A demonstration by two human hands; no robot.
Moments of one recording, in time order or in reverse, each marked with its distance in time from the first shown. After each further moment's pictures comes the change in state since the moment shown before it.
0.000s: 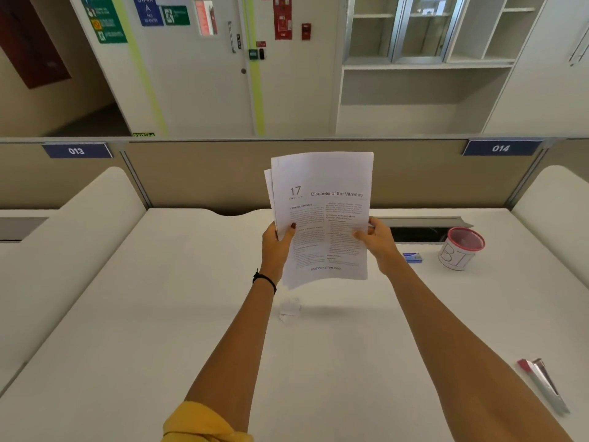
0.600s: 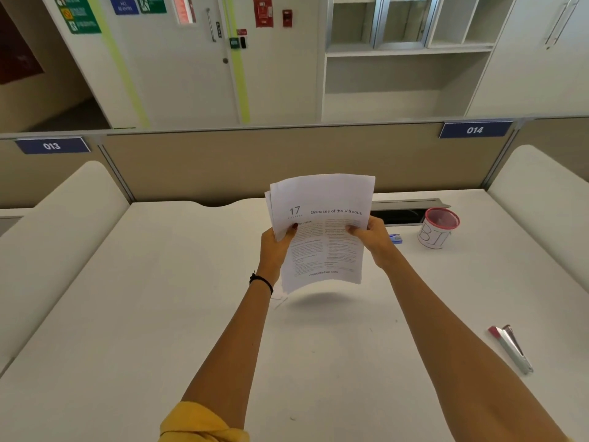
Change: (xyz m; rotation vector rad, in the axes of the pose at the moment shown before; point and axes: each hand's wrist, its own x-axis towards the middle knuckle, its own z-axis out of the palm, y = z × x) left_hand -0.044 0.000 0.027 0.032 -0.076 -0.044; right_hand -0.033 0.015 -0.030 -0.031 -0.040 -0.063
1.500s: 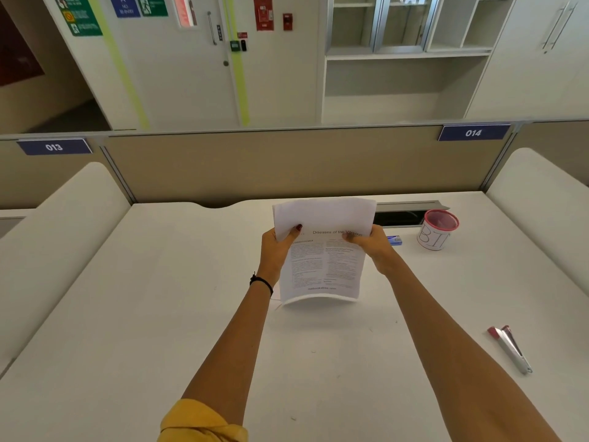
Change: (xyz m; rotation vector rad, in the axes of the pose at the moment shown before) left_hand -0.005 0.003 -0.003 -0.043 -0.011 -0.034; right_hand -0.006 0.009 -0.002 0.061 -0.050 0.034
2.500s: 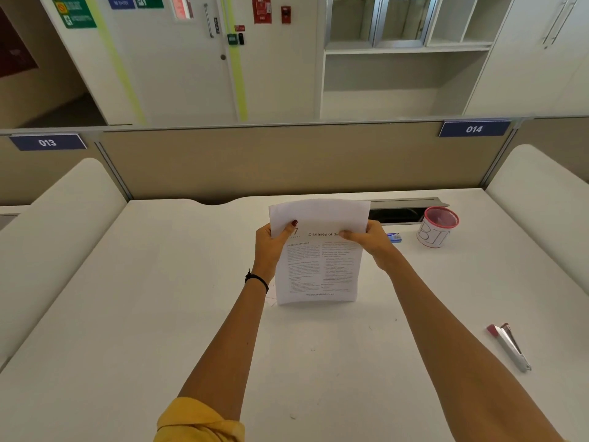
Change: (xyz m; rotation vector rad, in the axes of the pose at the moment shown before) left_hand 0.008 -0.004 -0.006 0.048 0.039 0.022; right_hand 0.009 0.003 0.000 -0.069 -0.031 0.005
